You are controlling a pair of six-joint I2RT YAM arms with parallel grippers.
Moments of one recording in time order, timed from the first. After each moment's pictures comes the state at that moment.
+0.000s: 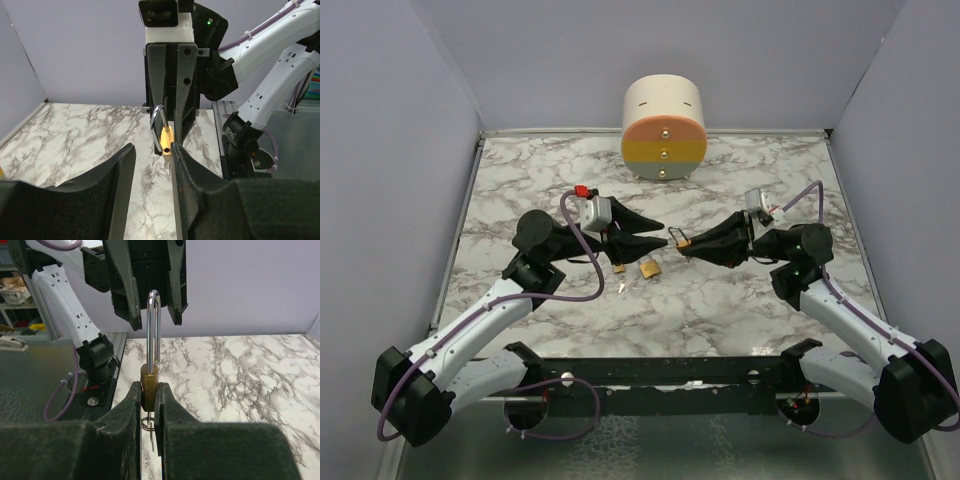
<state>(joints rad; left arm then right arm) -0.64 0.99 0.77 0.55 0.80 -0.21 0.44 1.03 0.57 0.94 -1.07 0.42</state>
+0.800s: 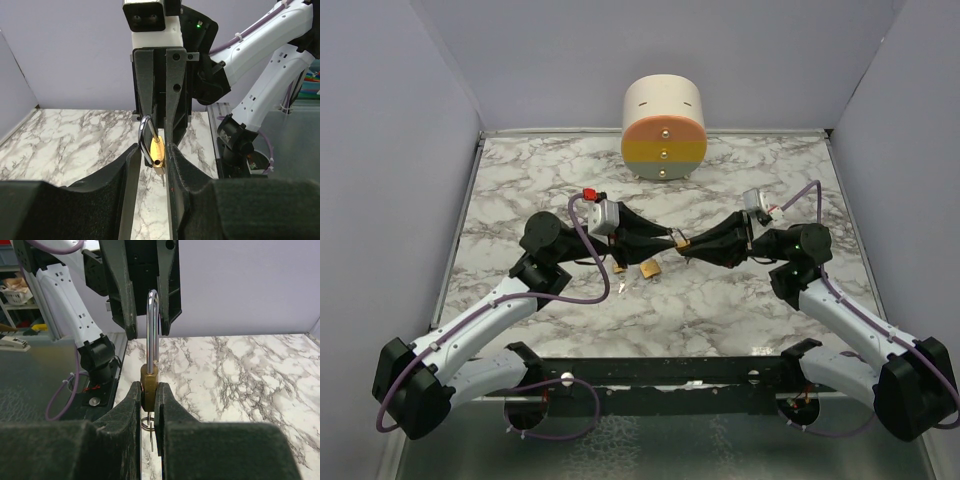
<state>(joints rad) -0.70 1.03 0.77 0.58 0.78 -0.21 0.45 1.04 0.57 0.95 -1.07 0.43</state>
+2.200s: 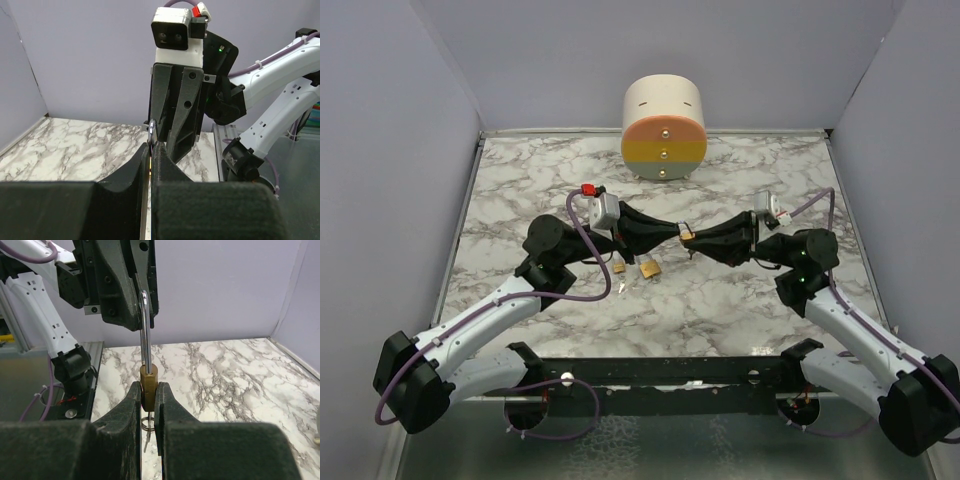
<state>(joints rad) -0.75 1.05 0.77 0.66 0.66 -0.26 0.45 0.95 0.55 0.86 -0.94 0.35</state>
